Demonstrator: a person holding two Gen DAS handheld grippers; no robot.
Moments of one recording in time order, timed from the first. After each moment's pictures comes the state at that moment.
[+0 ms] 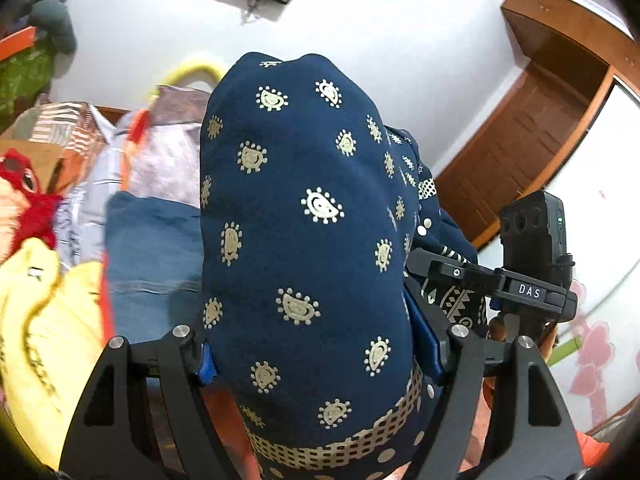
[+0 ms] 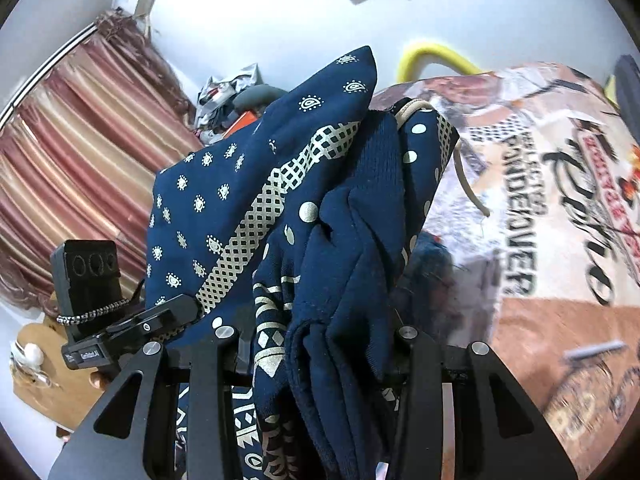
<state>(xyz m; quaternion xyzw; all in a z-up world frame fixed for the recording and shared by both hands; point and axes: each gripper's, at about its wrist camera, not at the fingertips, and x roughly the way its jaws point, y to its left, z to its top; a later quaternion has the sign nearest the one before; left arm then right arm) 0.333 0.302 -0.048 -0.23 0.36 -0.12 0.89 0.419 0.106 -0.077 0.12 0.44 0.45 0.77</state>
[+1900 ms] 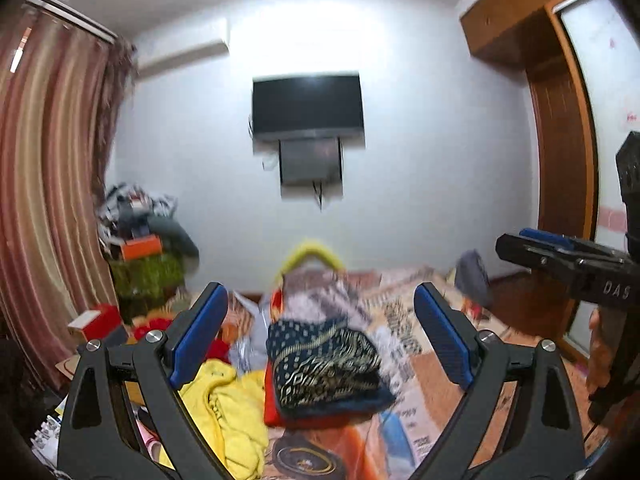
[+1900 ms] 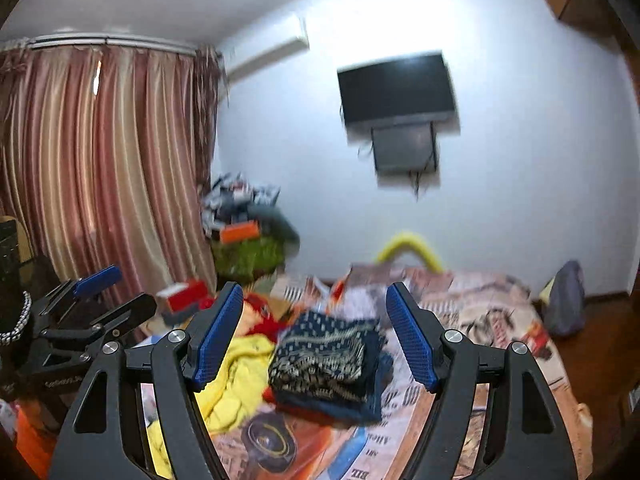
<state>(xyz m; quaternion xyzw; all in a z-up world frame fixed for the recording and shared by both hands) 0.055 0.157 0.077 0.01 0.08 0.13 0.99 0.145 0.037 0.062 0.00 0.09 0.37 0.92</state>
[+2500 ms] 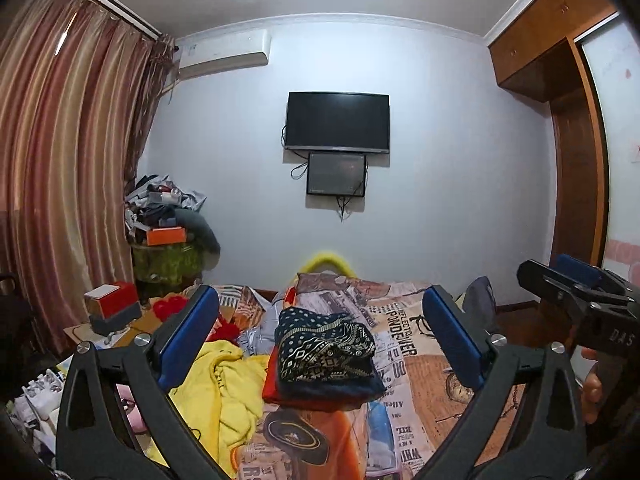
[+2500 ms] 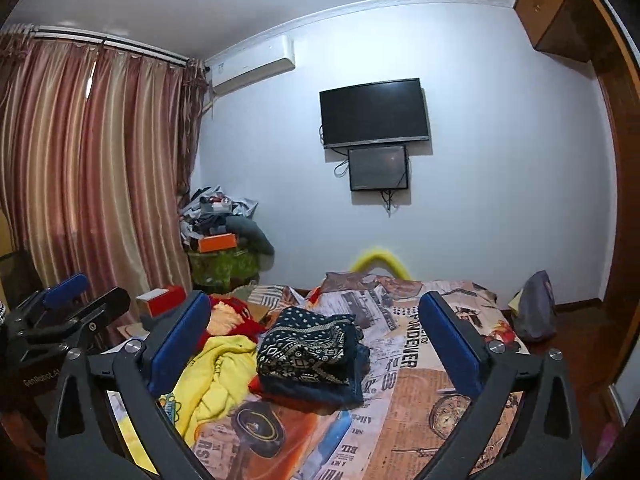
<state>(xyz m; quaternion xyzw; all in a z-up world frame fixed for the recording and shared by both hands) -0.014 0.131 0.051 -0.03 0.05 0.17 0.98 0.103 0.038 0.046 0.00 0.07 0.32 0.95</state>
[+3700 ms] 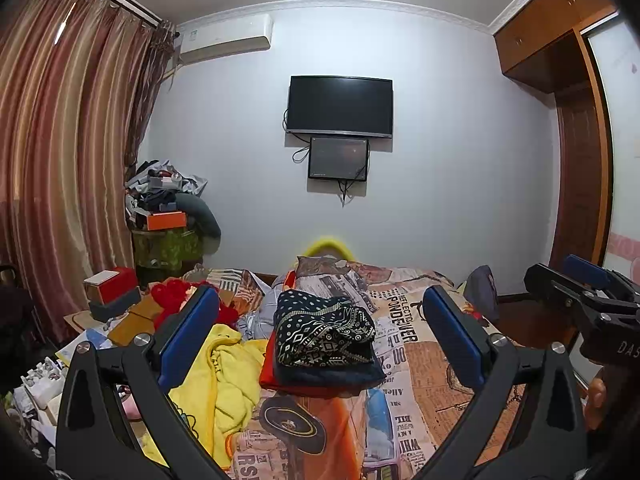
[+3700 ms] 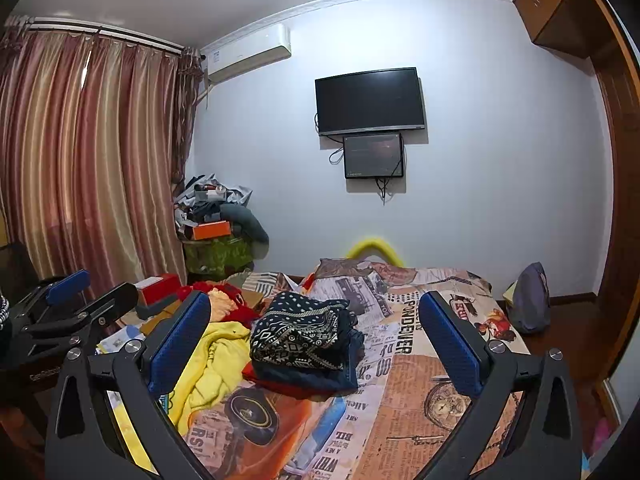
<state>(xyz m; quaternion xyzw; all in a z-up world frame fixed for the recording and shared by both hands) -0.004 0.133 0.036 -0.04 0.08 0.17 0.98 0.094 0.027 0.039 -0.01 0.09 0.31 0.95</state>
